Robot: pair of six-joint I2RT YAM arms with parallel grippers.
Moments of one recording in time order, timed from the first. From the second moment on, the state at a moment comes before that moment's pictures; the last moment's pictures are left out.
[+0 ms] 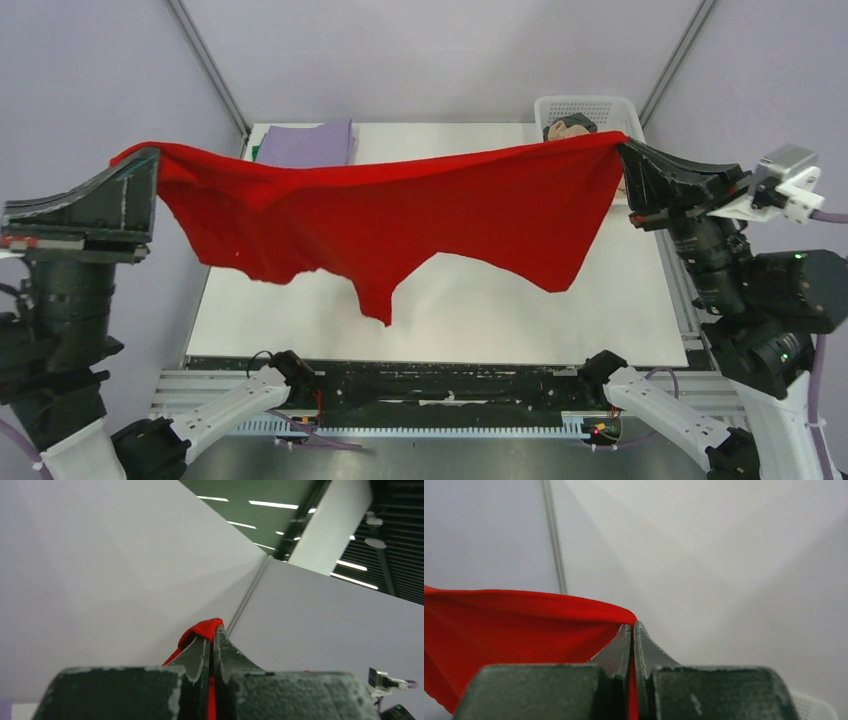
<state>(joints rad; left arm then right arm) -0.70 0.70 1.75 -0.39 -0.36 -0.38 0.58 0.71 1.42 -0.23 0.13 -0.02</state>
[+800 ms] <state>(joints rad) -0.62 0.99 1.29 -0.19 -0.80 -0.23 0.58 0.98 1.15 -0.25 0.48 -0.01</state>
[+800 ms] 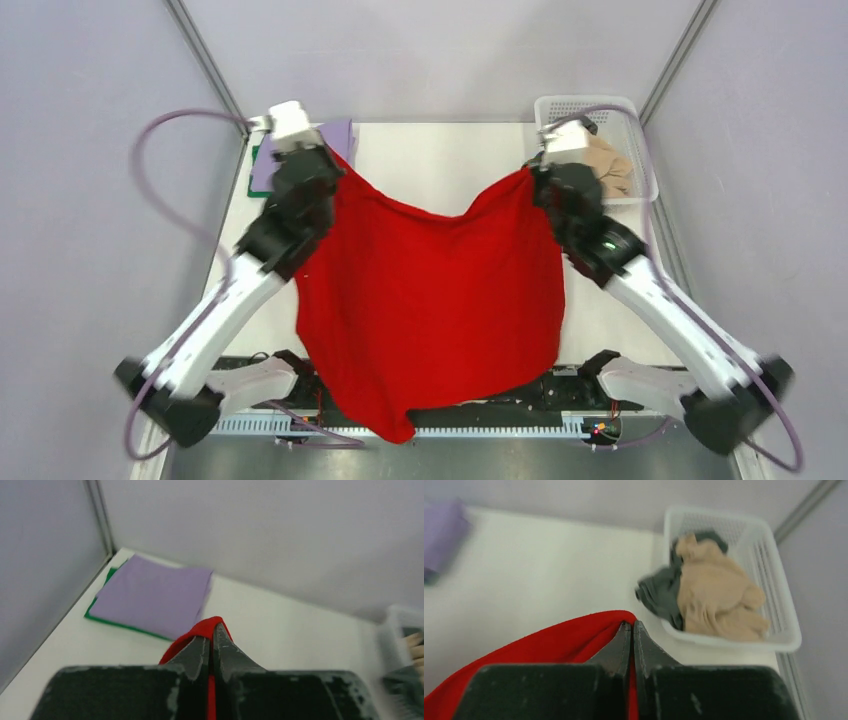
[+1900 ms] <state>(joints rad) -0.30 2.13 1.76 -0.28 -0.47 -0.36 0.40 1.89 1.30 0.03 0.65 -0.05</state>
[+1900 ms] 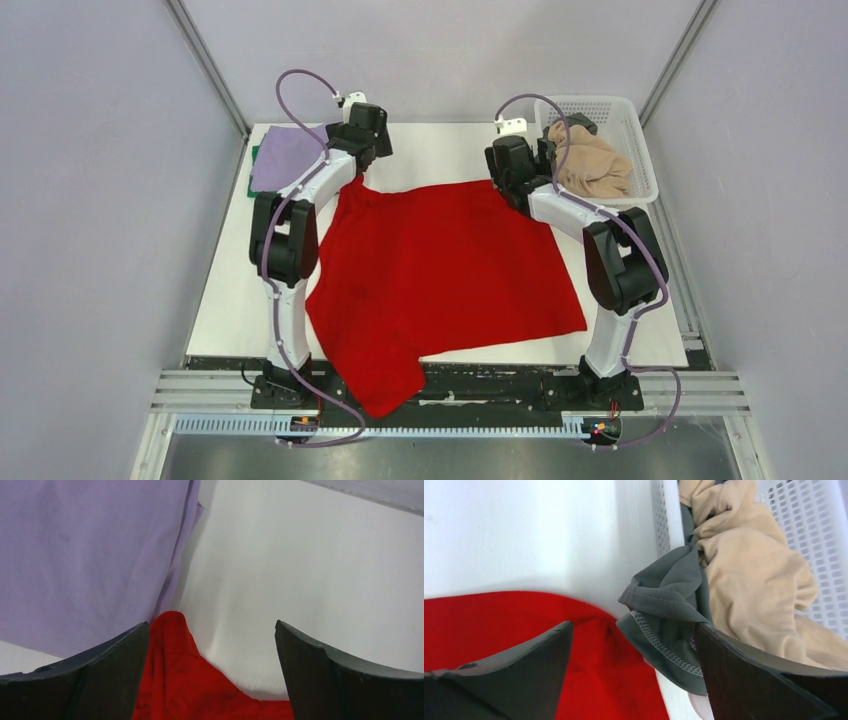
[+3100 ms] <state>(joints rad) -0.32 1.97 1.34 -0.21 -0.16 -0.58 0.40 1.88 1.04 0.10 0.31 0.07</state>
